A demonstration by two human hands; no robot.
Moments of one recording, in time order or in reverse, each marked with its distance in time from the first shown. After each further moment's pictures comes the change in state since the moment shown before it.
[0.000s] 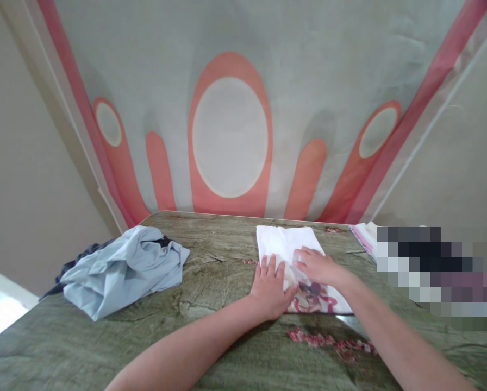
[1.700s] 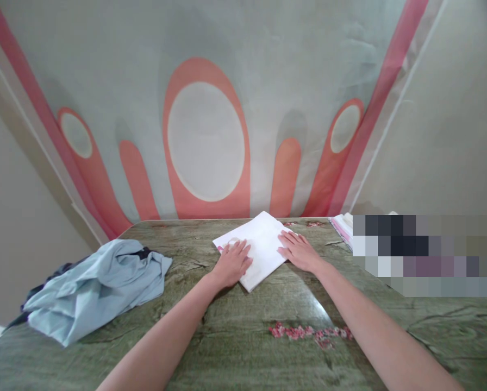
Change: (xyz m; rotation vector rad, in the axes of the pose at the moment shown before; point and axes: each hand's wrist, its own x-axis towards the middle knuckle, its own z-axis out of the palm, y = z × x) left_hand 0.042 -0.074 -0.021 0.174 0.052 0.152; right_hand 0.022 0.033 0.009 0.008 0.147 -0.103
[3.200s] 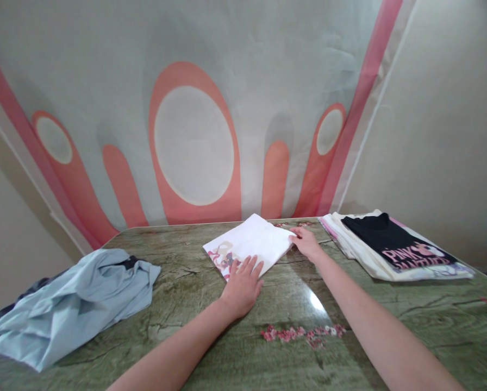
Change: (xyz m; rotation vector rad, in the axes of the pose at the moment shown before) left_hand -0.016 0.066 0.006 0.039 0.020 0.059; right_hand 0.022 0.059 0.015 0.785 0.490 0.307
